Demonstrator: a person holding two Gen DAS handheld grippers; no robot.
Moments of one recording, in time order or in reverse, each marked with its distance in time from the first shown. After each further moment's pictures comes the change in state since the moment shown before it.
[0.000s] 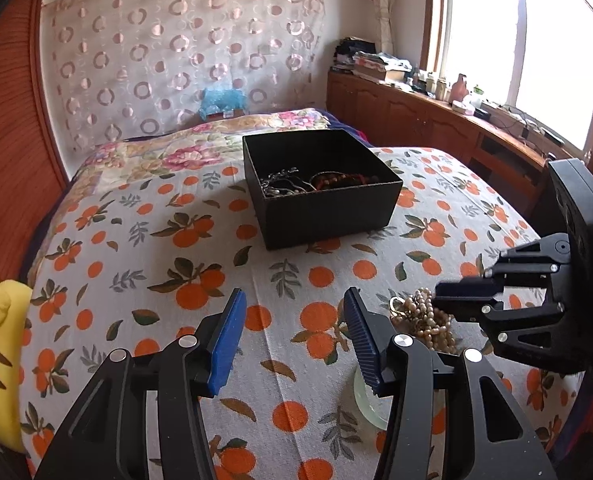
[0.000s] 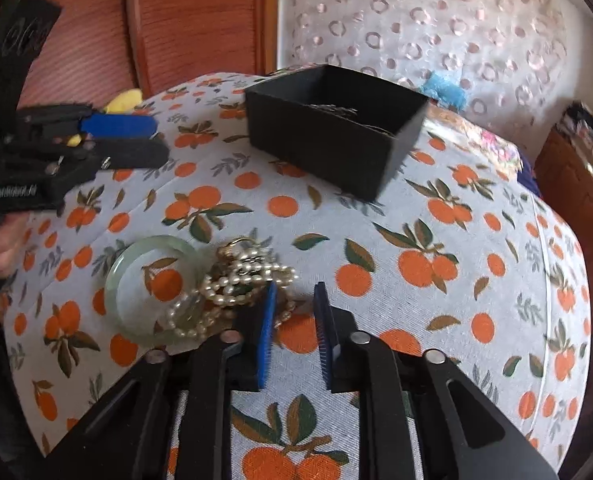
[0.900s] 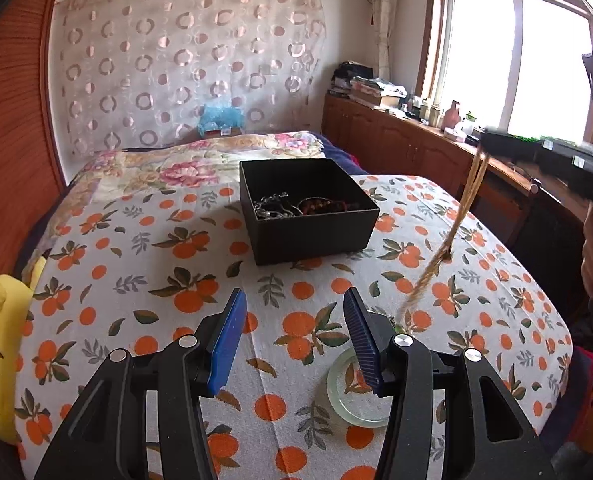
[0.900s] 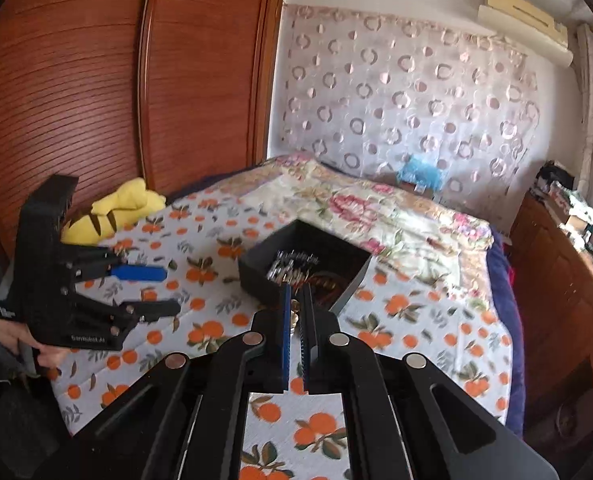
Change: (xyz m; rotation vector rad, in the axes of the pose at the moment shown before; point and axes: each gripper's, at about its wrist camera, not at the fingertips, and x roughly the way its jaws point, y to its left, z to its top) left arm -0.030 -0.003 0.001 -0.040 -0.081 -0.037; right arm -0.133 -0.024 0.063 0.008 -0.329 -0.088
